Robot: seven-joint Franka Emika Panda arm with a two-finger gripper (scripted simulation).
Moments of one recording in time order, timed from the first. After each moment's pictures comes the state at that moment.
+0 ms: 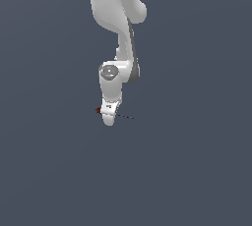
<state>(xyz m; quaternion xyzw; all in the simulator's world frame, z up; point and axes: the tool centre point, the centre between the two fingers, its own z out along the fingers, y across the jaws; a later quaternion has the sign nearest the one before) -0.074 -0.061 0.018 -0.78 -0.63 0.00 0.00</state>
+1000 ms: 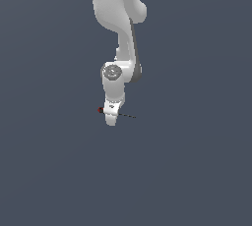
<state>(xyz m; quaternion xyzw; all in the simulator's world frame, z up) -0.074 -0.050 0.018 -0.78 -0.63 0.00 0.00</state>
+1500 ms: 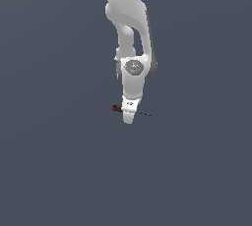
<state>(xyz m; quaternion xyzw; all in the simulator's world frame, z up) -0.074 0.029 0.040 -0.78 -0.63 0.00 0.00</state>
